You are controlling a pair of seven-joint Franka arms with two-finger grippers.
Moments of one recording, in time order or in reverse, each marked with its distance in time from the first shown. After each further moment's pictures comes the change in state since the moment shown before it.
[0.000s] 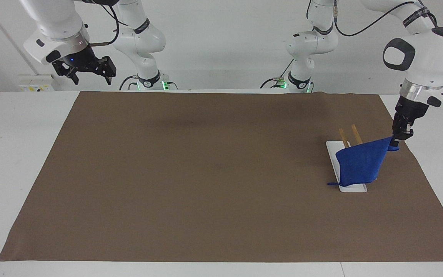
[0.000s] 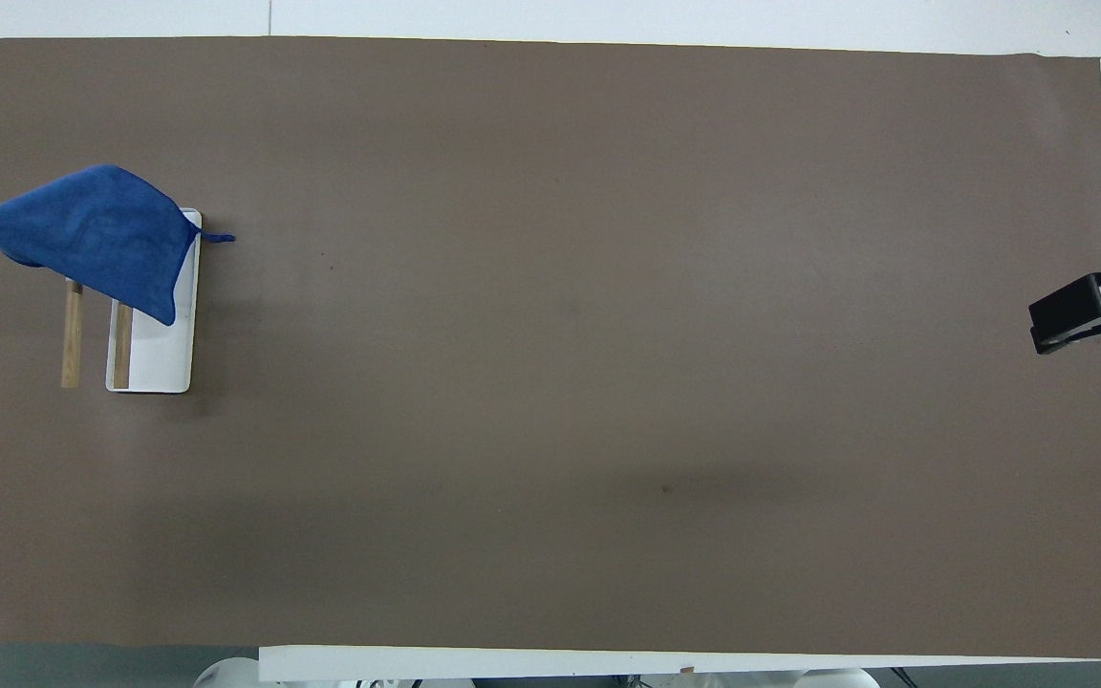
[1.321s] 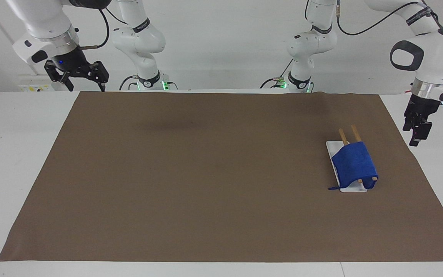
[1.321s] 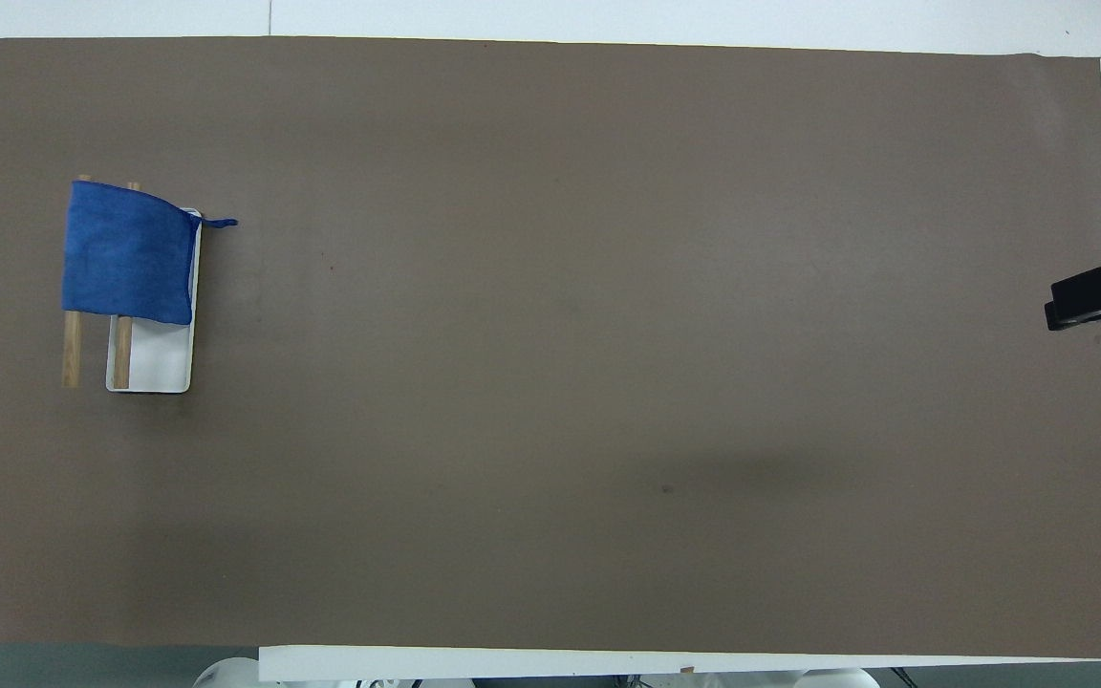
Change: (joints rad) left arm 0.089 -0.001 -0.029 0.087 0.028 -0.130 0.042; right arm -0.081 -0.050 0.004 -0.085 0.053 0.111 -0.004
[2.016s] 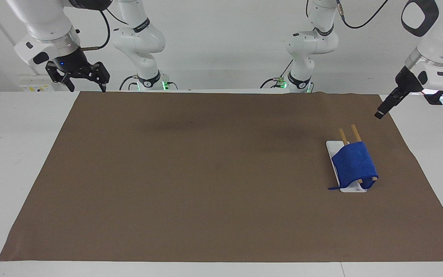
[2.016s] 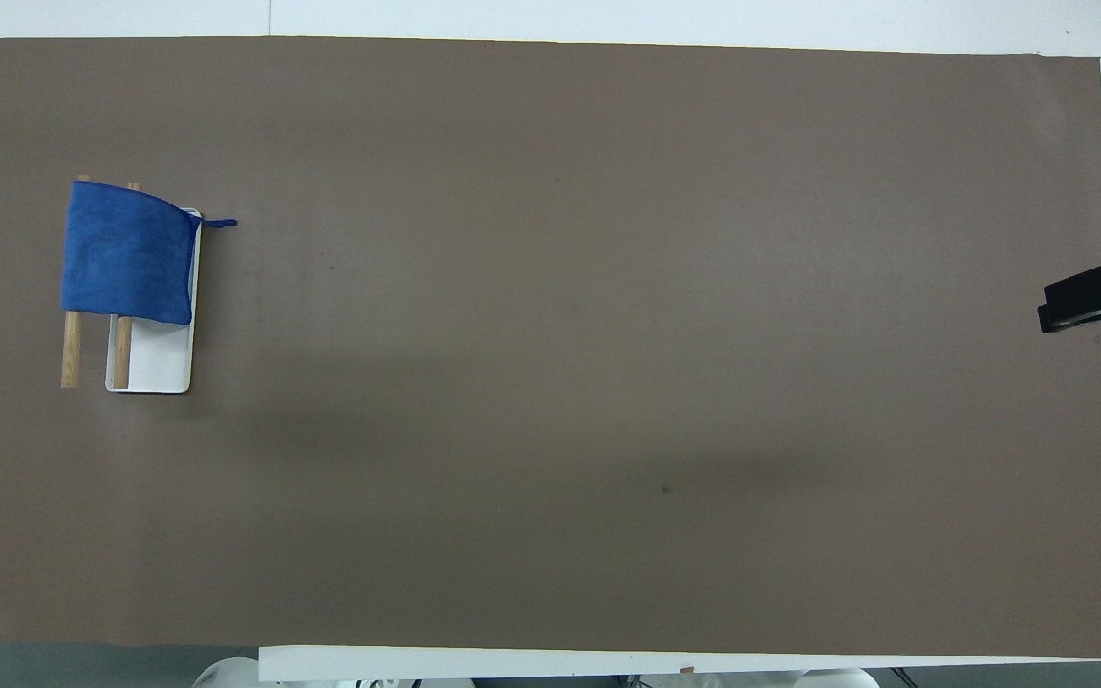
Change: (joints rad) left arm -0.203 0.113 -0.016 0.444 0.000 -0.717 0.481; right arm 0.044 0.007 -0.041 -0.011 0.000 0.000 0.000
